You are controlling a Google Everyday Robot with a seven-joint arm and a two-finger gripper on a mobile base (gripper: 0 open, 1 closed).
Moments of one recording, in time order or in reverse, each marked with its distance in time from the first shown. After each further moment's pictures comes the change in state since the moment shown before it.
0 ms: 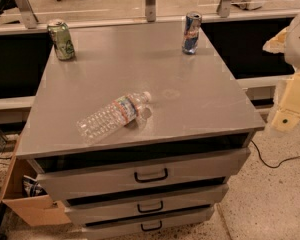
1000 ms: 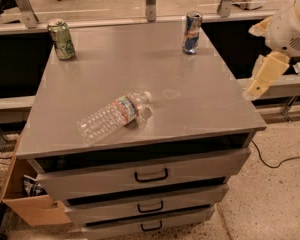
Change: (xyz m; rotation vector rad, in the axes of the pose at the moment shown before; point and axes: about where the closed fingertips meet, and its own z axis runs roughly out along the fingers) arm -0.003 -0.109 0.060 0.094 -0.177 -0.012
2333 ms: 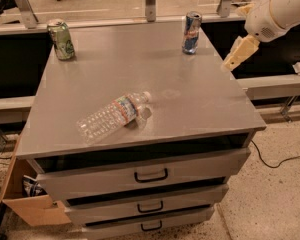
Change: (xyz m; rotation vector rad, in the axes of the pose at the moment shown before) arm -0.018 -0.118 0.065 0.164 -0.202 0.001
